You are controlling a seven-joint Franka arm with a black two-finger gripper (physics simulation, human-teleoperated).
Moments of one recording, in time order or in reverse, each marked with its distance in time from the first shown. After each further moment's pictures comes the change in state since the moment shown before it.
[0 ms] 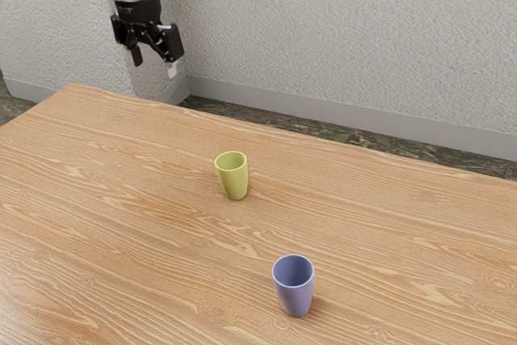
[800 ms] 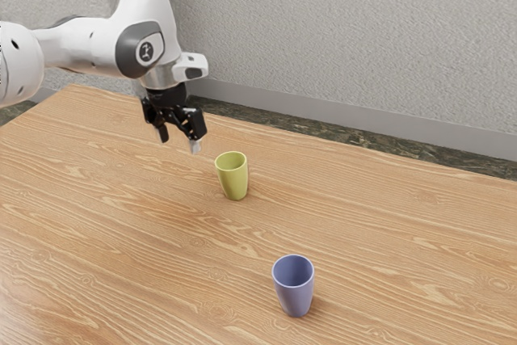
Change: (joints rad) arm -0.005 0.035 -0.009 -0.393 -0.101 0.354 0.024
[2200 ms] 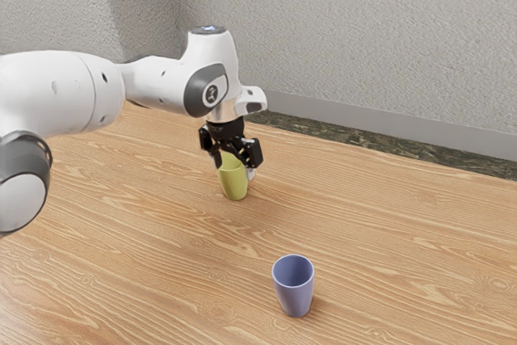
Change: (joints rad) arm -0.026 0.263 -0.077 0.160 -0.079 0.120 -0.094
